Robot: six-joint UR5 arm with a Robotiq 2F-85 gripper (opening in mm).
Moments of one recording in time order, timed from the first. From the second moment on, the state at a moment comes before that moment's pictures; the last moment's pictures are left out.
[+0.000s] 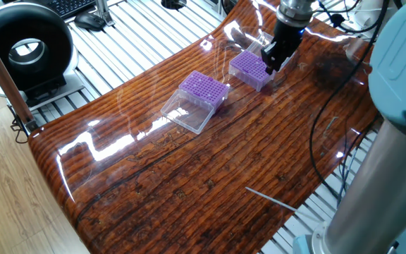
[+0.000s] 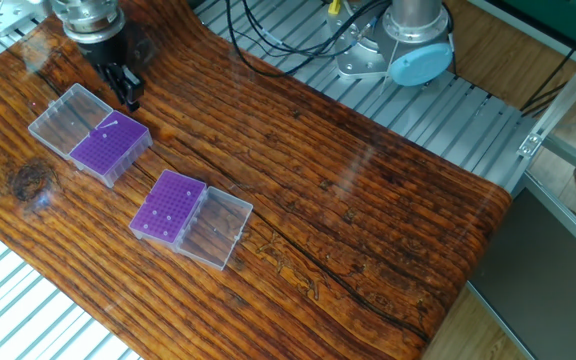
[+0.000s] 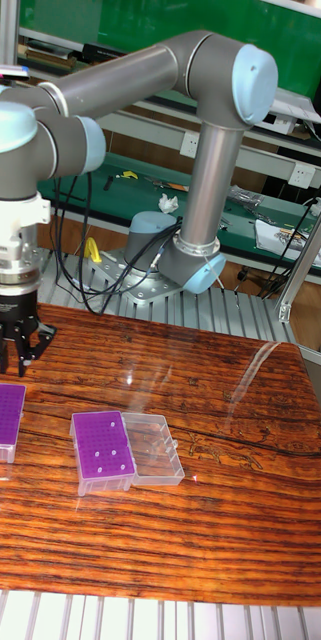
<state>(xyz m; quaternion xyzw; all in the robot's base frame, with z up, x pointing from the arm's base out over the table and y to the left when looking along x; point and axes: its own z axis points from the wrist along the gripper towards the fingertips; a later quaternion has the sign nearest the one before) 0.523 -0.197 0.064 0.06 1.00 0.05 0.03</state>
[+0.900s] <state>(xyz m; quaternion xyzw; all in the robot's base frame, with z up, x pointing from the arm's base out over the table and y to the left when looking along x) 0.514 -0.179 0.062 0.07 1.00 0.05 0.04</state>
